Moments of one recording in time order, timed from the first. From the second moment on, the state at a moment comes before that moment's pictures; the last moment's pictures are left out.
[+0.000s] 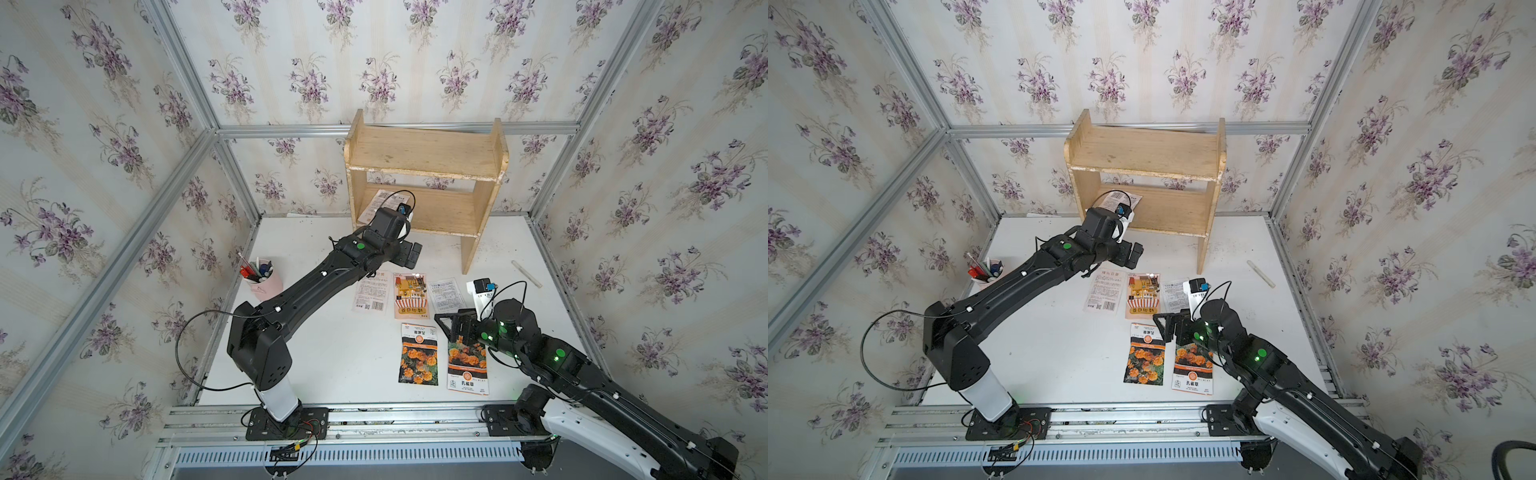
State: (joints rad) left arm -0.65 1.73 1.64 -0.58 -0.12 -0.12; right arm 0.78 0.70 0.60 -0.40 -0.04 0.59
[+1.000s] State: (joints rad) left arm -0.50 2.06 2.02 -0.53 -0.15 -0.07; right arm 0.78 0.75 0.60 -0.39 -0.04 0.59
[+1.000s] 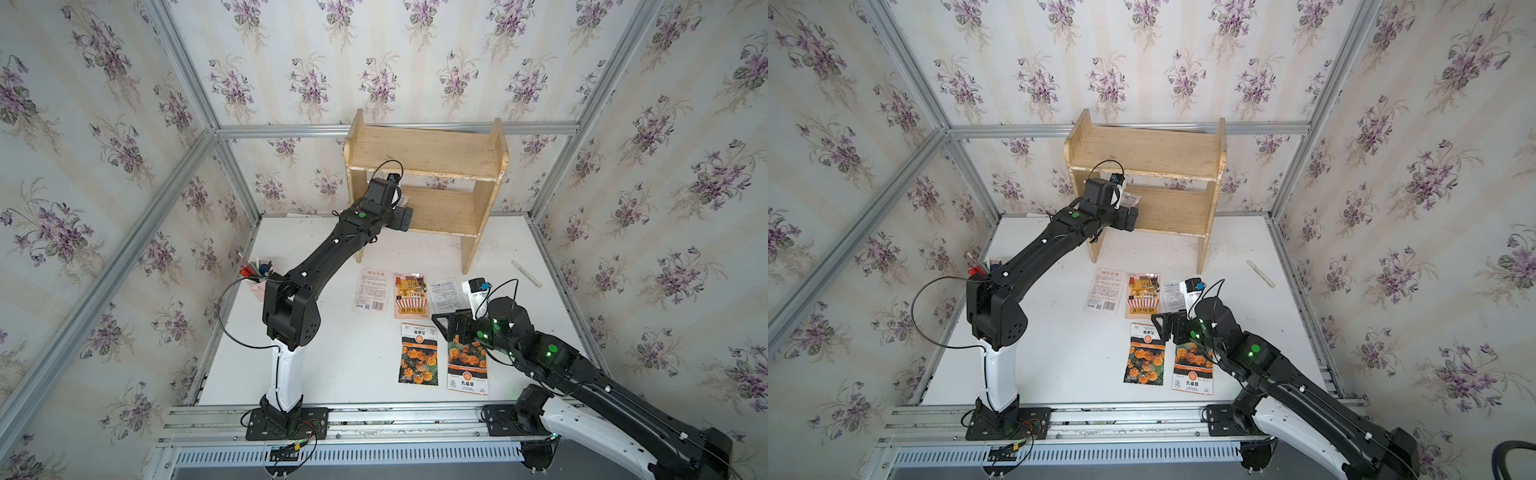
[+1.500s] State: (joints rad) left arm -0.47 2.10 2.06 -0.61 -0.08 -0.13; right arm 0.78 0.75 0.60 -0.40 -0.04 0.58
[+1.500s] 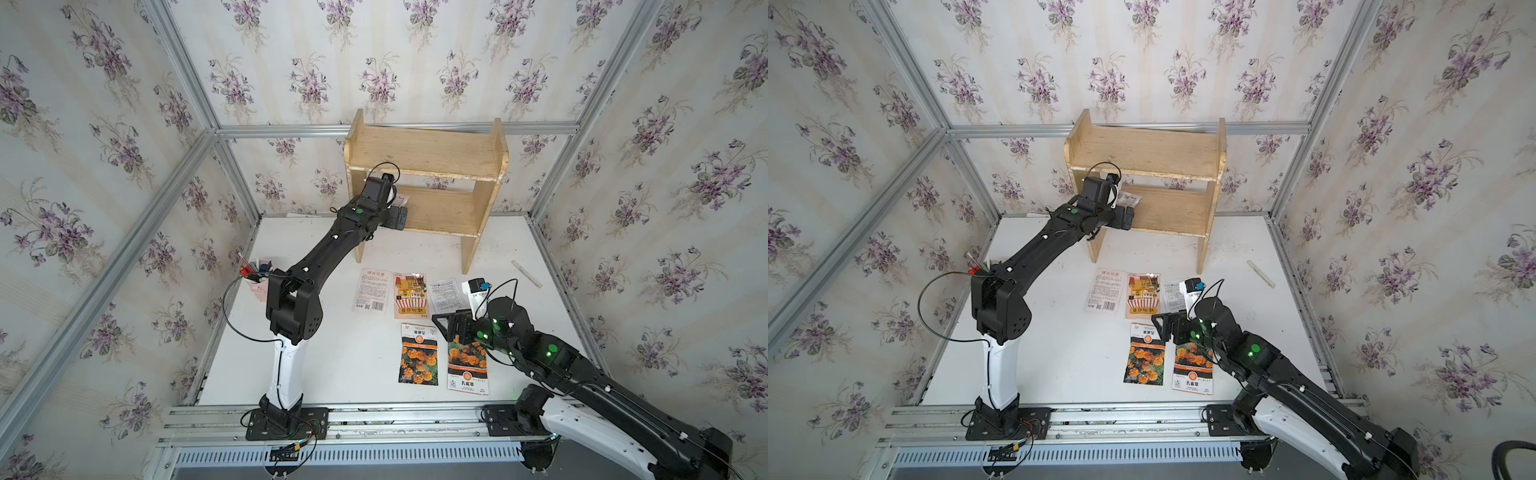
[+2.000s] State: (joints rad) left arm -0.46 1.99 1.96 -0.62 0.04 -0.23; right arm 0.78 0.76 0.60 -0.40 -0.04 0.57
